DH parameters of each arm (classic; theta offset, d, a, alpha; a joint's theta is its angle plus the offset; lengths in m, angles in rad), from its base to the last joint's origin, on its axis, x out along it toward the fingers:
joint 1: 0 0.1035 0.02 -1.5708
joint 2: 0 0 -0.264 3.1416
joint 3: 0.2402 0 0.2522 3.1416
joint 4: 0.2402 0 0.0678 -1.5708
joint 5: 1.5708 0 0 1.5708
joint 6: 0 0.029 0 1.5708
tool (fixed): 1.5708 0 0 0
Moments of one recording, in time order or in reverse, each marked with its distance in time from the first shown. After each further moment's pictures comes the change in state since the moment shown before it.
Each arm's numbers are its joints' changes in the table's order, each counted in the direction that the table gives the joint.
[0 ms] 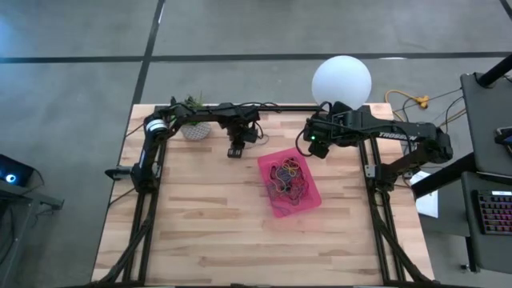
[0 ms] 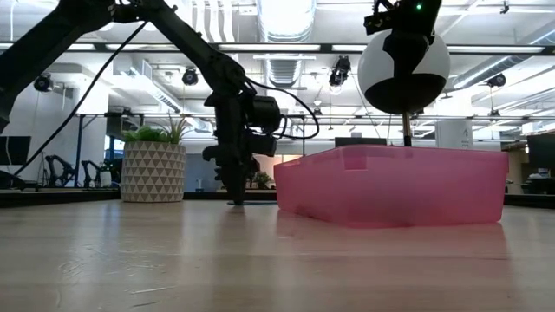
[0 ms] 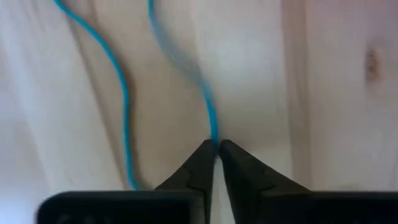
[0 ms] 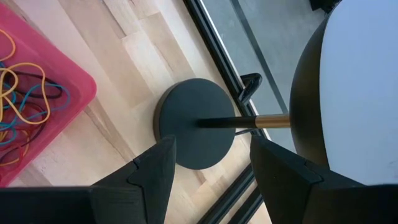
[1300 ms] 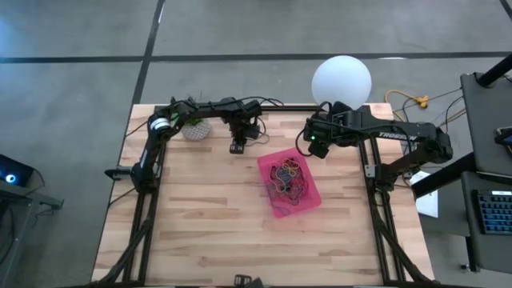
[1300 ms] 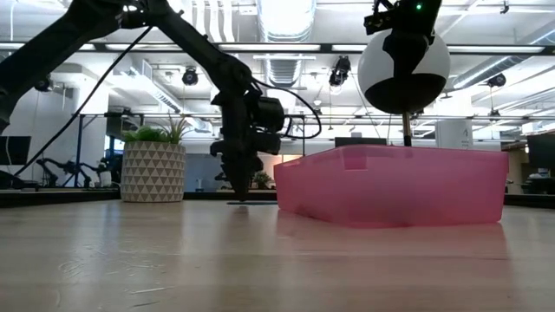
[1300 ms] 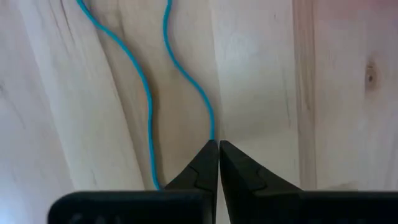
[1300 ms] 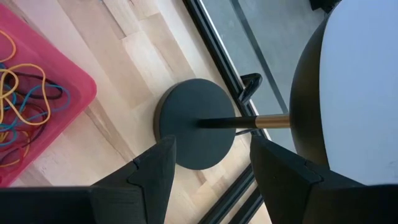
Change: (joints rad) left arm 0.034 0.011 0.130 0.079 0.026 0.018; right arm 0.000 0.000 0.000 -0.001 0.000 0.003
